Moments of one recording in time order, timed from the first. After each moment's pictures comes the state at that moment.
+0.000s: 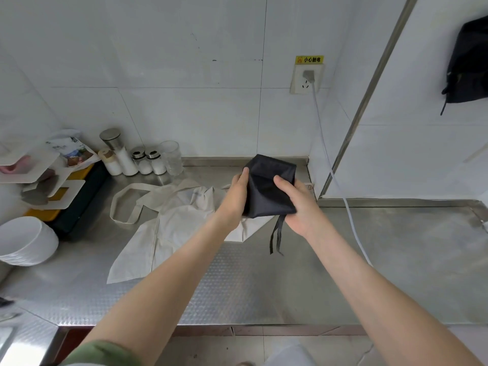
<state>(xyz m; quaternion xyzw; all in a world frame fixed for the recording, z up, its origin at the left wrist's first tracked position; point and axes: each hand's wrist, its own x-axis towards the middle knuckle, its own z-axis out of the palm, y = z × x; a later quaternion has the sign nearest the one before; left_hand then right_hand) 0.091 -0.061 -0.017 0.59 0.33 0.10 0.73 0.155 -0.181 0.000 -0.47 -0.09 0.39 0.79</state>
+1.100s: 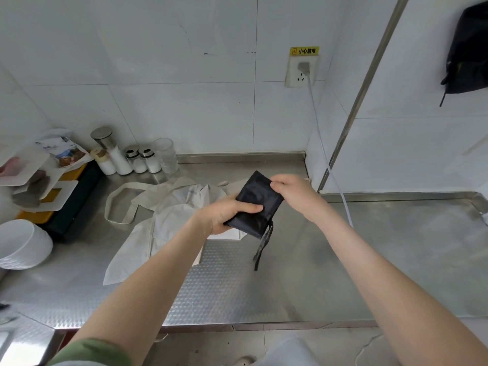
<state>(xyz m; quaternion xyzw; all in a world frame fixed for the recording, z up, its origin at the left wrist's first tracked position) 0.076 -0.045 -0.028 0.60 0.21 -0.11 0.77 0.190 -0.182 -0.004 -0.79 -0.29 0.28 0.46</state>
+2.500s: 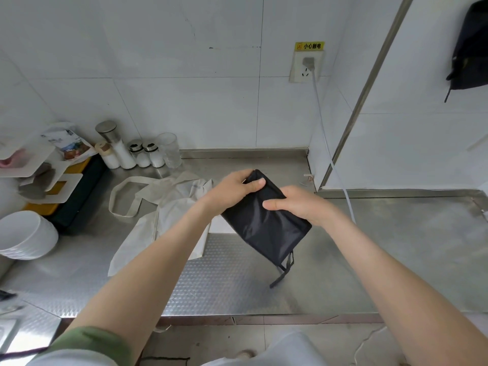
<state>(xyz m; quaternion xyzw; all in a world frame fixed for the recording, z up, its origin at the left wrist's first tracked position) 0.080 -0.043 -0.009 0.77 0.18 0.01 0.62 0.180 -0.199 -0.012 -0.72 -0.30 0.45 0.43</state>
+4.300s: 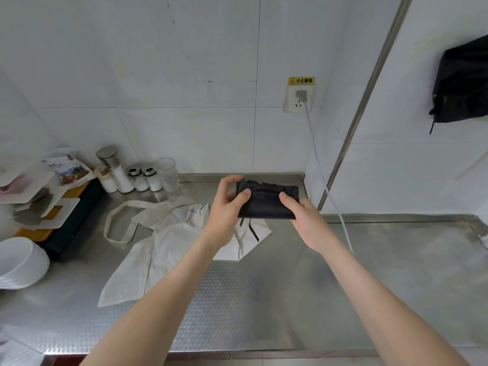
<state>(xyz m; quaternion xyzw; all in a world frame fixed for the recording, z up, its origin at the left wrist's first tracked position) 0.086 -0.057 -0.007 0.57 0.21 0.23 0.76 0.192 -0.200 -0.015 -0.64 -0.18 0.35 0.66</state>
